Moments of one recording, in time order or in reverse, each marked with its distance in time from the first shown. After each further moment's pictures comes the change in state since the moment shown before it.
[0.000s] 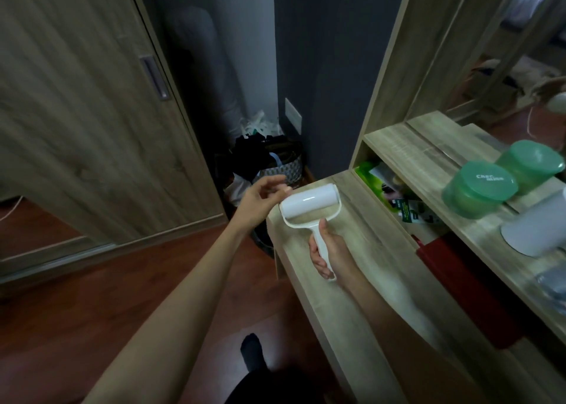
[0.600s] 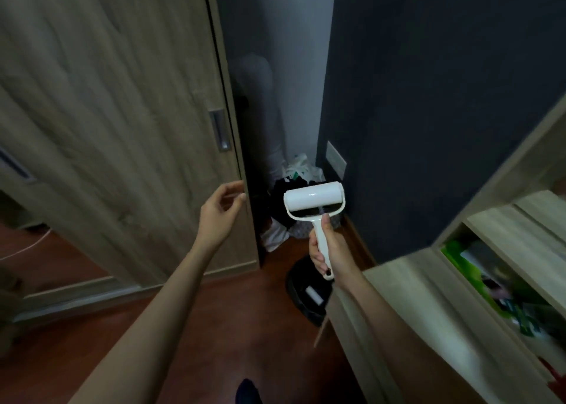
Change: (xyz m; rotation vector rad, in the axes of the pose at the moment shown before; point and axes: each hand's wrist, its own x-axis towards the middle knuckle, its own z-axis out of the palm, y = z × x) left_hand 0.133 -0.033 -0.261 0.172 0.379 0.203; right_hand 0.198 -0.090 0.167 0.008 -0.070 -0.094
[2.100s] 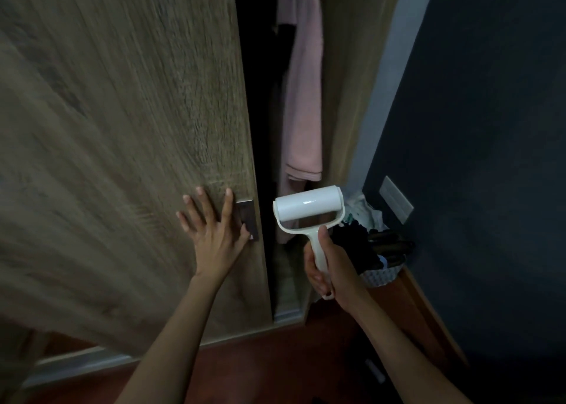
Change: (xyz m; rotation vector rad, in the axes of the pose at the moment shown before) left_hand 0.271 -0.168 -0.151 0.986 0.318 0.308; right_hand 0.274 -0.063 0.221 -0.053 -0.185 -0.058
